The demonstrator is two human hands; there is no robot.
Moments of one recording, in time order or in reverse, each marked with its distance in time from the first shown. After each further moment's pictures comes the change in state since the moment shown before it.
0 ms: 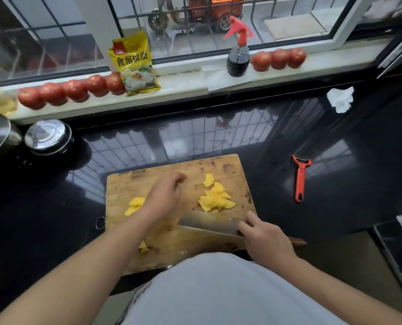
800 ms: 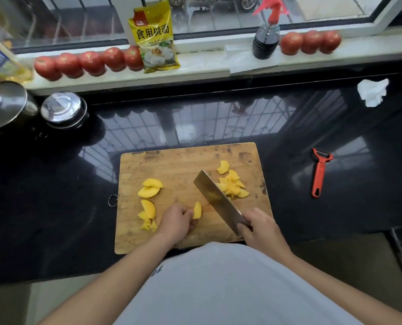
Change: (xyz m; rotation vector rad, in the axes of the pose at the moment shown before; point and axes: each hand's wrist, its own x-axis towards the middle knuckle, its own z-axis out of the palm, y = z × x) left_hand -0.080 -0.022 0.055 -0.338 -0.178 -0.563; right_hand 0.020 -0.034 0.006 0.468 -0.163 0.398
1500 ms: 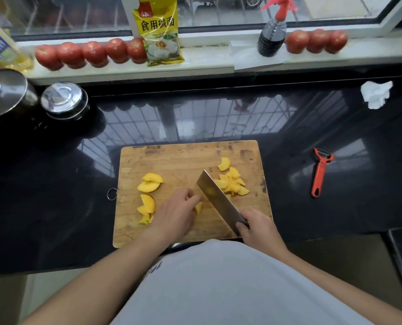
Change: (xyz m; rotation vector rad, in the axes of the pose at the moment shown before) left_hand 0.003 -0.011 -0.007 0.670 0.165 0.686; right_hand 0.002 -0.002 0.005 -0.050 -0.075 0.046
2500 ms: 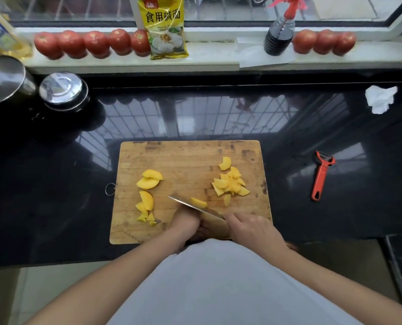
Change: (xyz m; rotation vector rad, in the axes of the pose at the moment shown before) left_hand 0.008 0.050 0.007 -1.155 -0.218 -0.934; right_hand -0.005 -0.017 -0.008 -0.590 0.107 -0.574
